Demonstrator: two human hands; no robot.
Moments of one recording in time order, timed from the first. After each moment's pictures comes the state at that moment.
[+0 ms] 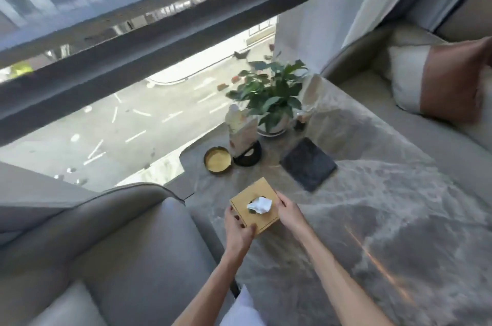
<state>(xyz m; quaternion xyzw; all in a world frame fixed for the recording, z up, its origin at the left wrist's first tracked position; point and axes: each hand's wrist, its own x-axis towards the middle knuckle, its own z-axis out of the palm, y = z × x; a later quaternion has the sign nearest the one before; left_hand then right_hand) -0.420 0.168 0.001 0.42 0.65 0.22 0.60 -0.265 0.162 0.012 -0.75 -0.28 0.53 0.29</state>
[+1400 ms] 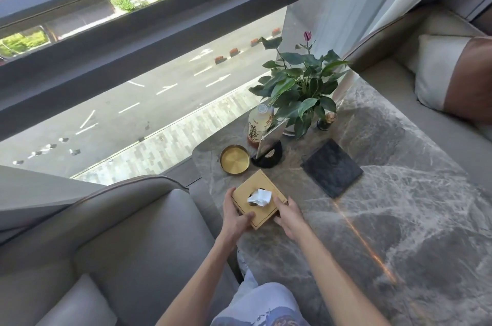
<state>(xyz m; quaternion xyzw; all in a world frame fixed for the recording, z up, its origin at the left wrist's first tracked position) -0.481 0.256 -0.108 0.40 0.63 0.15 0.65 -0.312 0.231 -0.058 -0.68 0.04 0.62 0.38</state>
